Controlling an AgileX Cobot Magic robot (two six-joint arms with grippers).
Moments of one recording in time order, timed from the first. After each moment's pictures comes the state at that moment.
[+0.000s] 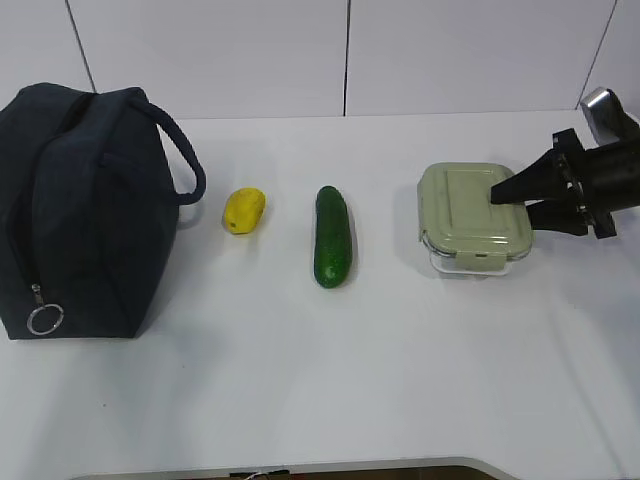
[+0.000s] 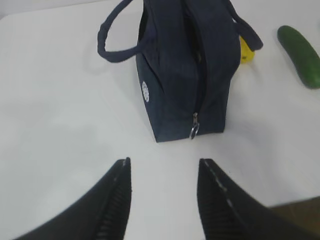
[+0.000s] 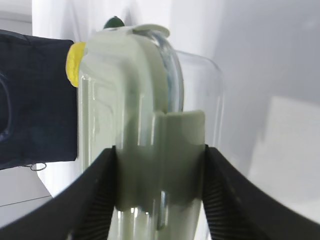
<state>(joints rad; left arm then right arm) 0.00 0.45 -0.78 -0.12 0.99 0.13 -0.27 2.08 -1.33 1.18 1.14 -0.88</state>
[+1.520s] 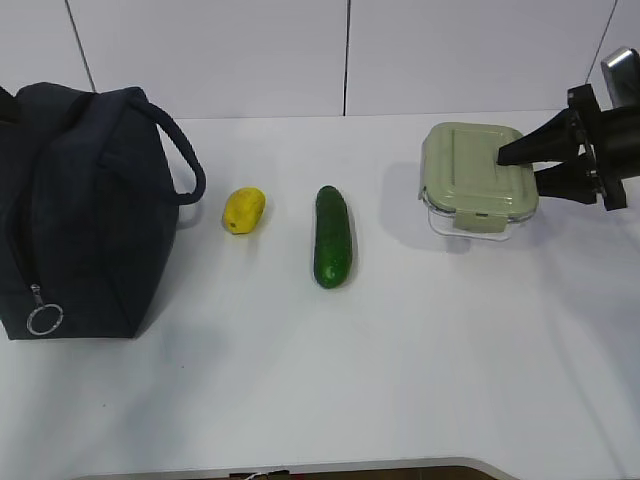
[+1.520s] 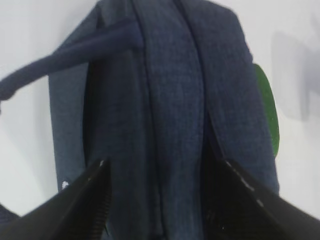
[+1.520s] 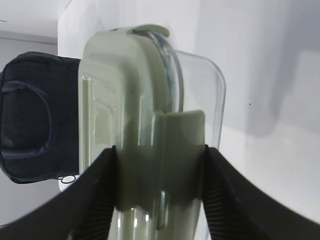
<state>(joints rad) 0.23 1.63 -1.32 -0.75 1.00 0.45 -0.27 1.98 -1.33 1.22 1.15 -0.79</state>
